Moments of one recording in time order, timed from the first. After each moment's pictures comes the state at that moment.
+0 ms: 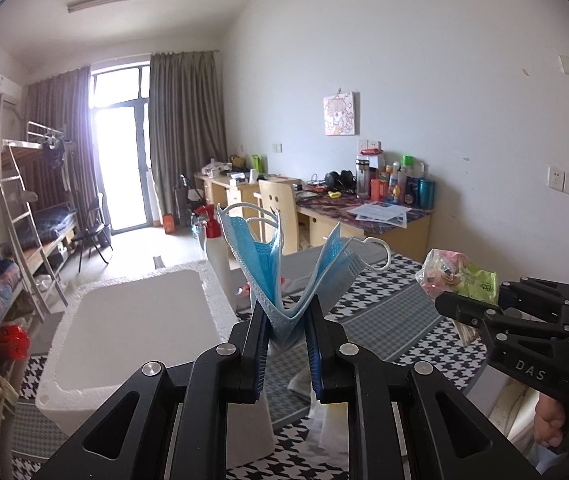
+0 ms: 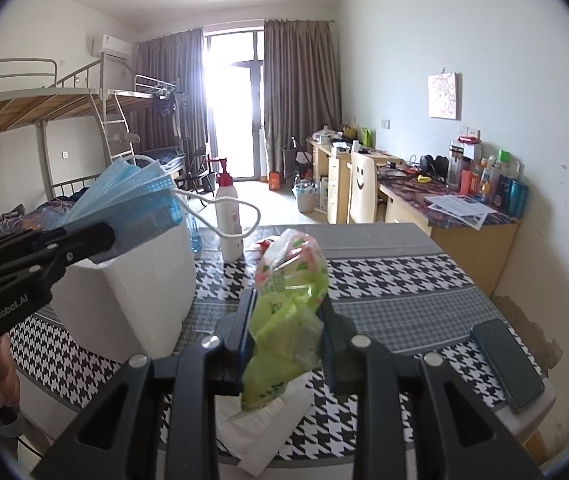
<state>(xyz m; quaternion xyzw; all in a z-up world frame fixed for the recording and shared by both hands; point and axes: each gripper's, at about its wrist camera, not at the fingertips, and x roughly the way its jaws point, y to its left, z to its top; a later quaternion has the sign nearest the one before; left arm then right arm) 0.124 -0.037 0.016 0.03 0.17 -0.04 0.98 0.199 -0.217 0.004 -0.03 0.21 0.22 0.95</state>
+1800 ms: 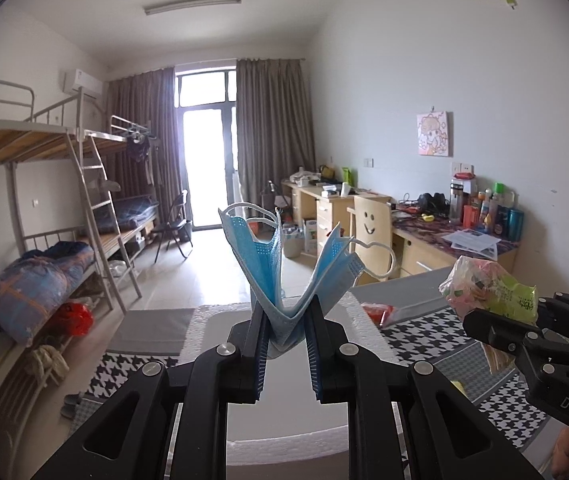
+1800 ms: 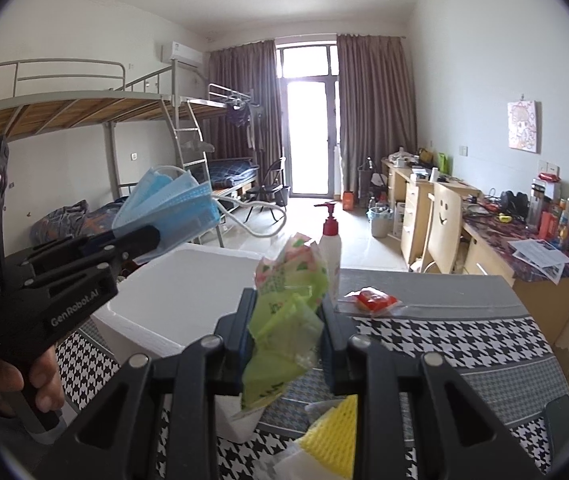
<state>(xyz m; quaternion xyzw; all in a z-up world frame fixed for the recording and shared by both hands) 0.148 0.026 0.037 0.00 0.15 0.12 0.98 0.224 -0.139 0.039 -0.05 0.18 0.36 0.91</state>
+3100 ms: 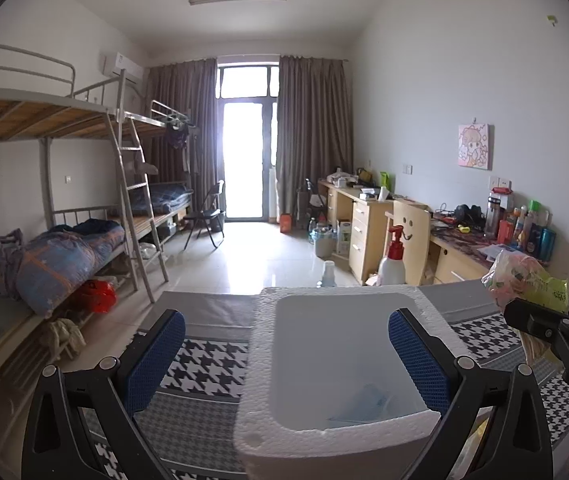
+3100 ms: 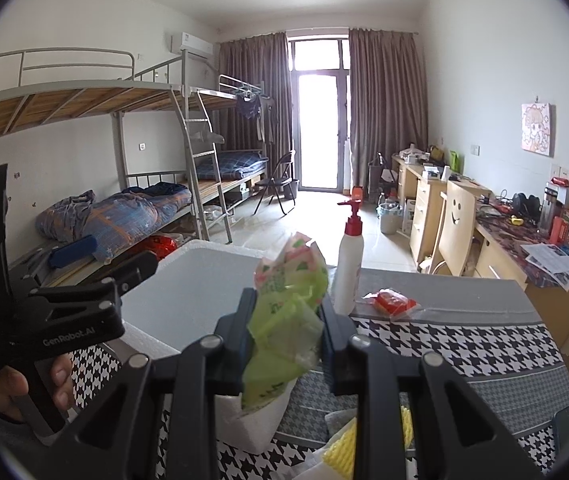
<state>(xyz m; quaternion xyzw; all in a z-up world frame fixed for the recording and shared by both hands) 0.137 0.069 0.025 -0.04 0.15 0.19 0.97 0.229 -0.111 0.037 -0.06 0.19 0.37 0.91</state>
